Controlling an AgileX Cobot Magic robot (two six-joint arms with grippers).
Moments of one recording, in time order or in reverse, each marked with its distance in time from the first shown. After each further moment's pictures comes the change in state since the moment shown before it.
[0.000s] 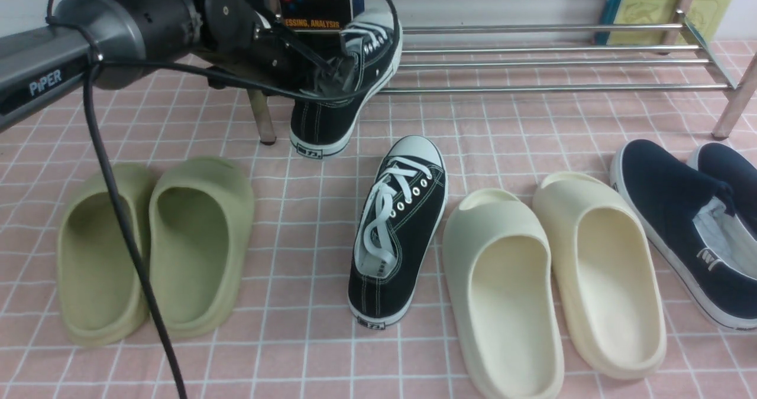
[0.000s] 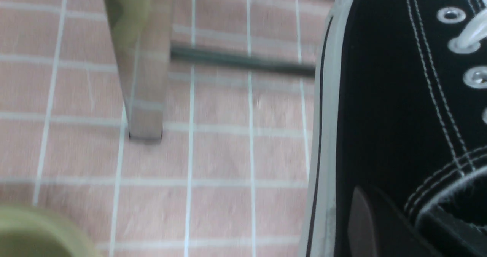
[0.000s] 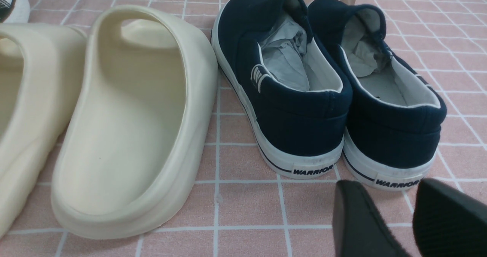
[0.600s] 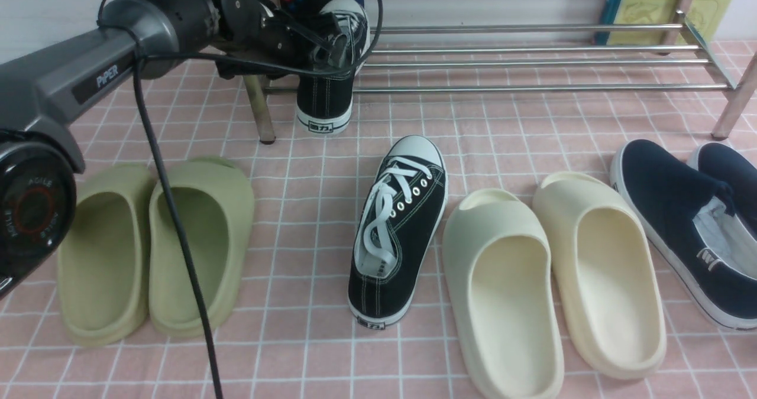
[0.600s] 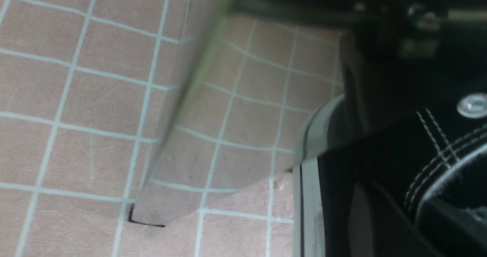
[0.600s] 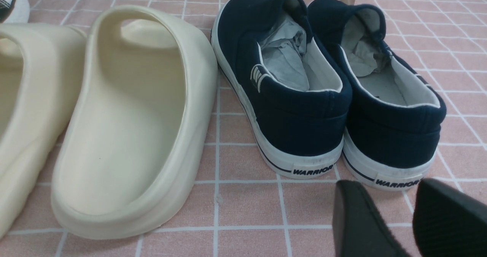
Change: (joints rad) right arm 0.000 0.000 0.000 0.000 0.000 0.000; left arm 0.039 0.203 -0.234 -0.015 0.035 -0.052
